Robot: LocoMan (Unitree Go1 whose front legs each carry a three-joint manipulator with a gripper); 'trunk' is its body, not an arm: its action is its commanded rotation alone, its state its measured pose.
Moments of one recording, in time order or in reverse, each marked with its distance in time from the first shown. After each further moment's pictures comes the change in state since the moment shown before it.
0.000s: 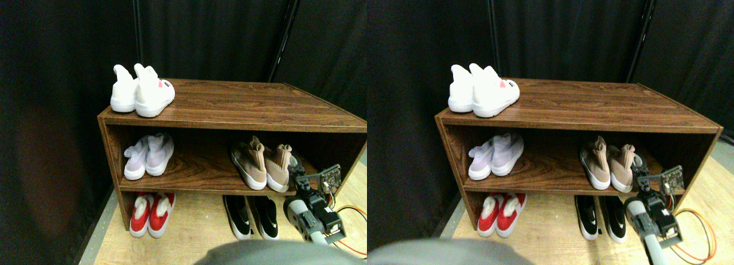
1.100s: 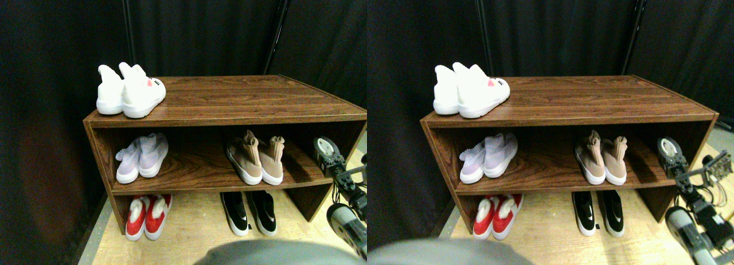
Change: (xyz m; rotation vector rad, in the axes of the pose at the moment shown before) right arm -0.033 0.023 0.072 -0.072 -0.031 0.163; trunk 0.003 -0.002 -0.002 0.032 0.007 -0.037
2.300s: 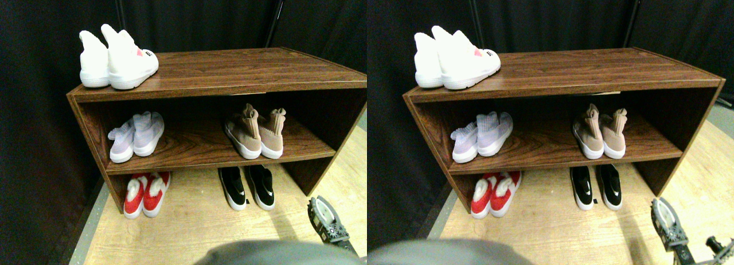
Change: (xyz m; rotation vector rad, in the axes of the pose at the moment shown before) right arm -0.099 -0.098 -0.044 0.125 0.232 -0.062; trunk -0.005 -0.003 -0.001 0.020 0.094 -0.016
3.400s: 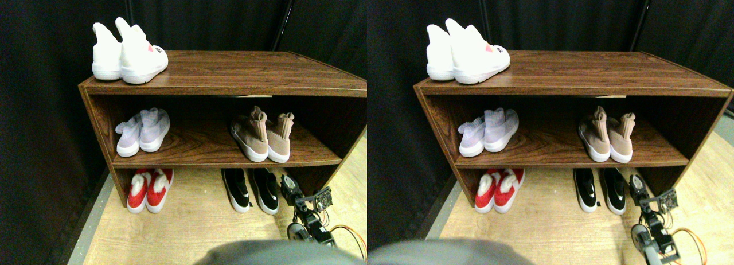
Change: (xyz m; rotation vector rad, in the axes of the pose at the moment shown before) right arm 0.112 -0.063 -0.007 0.046 -0.142 -0.282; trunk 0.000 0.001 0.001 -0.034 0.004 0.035
